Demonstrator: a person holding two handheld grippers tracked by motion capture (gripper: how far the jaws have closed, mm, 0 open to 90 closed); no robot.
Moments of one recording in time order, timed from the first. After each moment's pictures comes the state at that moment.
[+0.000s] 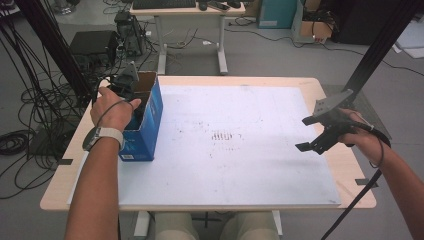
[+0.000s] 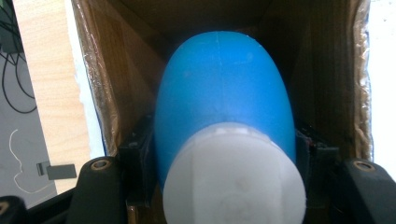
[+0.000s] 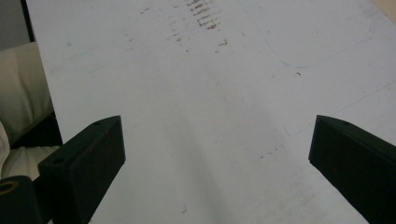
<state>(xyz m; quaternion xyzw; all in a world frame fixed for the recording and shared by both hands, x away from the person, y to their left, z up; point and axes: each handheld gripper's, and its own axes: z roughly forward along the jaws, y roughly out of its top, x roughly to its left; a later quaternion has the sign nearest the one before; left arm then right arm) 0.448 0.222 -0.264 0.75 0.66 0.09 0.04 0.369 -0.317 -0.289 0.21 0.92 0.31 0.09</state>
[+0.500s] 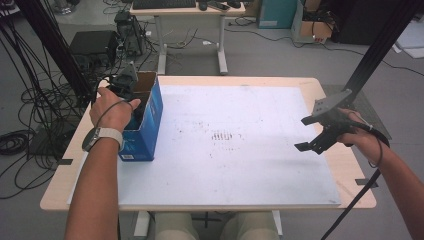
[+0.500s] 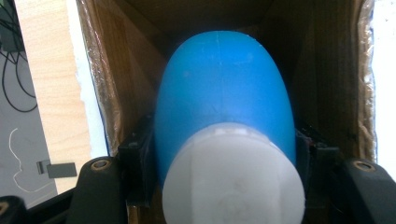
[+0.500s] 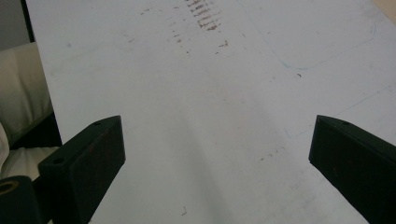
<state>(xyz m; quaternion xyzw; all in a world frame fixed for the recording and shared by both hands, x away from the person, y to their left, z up) 0.447 0.223 -0.264 0.75 0.66 0.09 0.04 0.370 -0.315 -0.290 0.21 0.92 0.31 0.09</state>
